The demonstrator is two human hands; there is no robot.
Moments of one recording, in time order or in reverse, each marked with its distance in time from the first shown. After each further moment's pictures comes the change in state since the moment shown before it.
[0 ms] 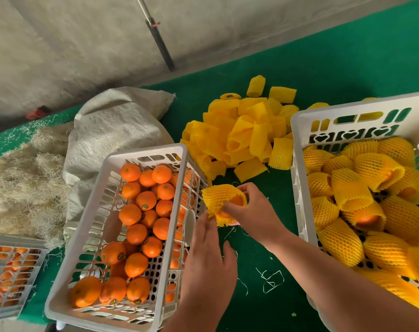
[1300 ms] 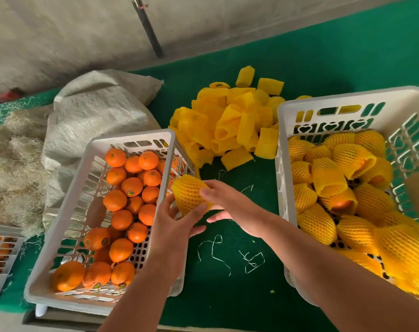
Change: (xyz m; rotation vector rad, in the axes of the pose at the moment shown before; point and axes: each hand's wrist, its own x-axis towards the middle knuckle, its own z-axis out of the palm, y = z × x) left_hand 0.029 -0.022 -0.023 -1.140 -0.059 -0.524; right_hand -0.015 -0.015 0.002 0.080 -0.462 0.075
